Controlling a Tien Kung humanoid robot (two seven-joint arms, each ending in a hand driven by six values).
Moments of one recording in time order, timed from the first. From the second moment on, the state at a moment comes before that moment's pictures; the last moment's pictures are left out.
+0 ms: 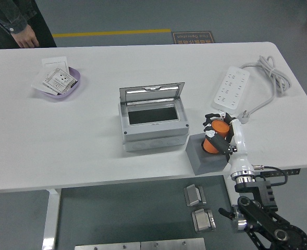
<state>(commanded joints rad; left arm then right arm) 0.11 0.05 -1.57 -0.18 1.44 0.00 0.34 0.04 -0.13 1.02 1.32 -1.12 -0.52 0.45</state>
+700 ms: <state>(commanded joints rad) 0.10 0.05 -1.58 -0.18 1.46 0.00 0.34 0.23 -0.17 0.94 1.32 -1.40 -0.60 0.24</state>
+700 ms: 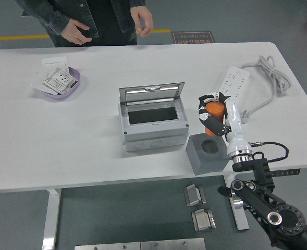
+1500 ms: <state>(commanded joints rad) 0.10 0.06 -1.60 -0.18 1.48 0.01 0.36 0.52 -0.15 0.71 1.21 -1.97 -0.44 -0.15</state>
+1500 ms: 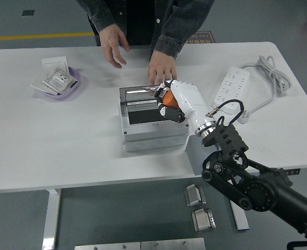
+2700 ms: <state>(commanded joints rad) 0.08 0.07 -1.60 -0.18 1.49 0.00 0.36 0.80 -0.10 0.40 0.98 -1.91 -0.36 -0.13</state>
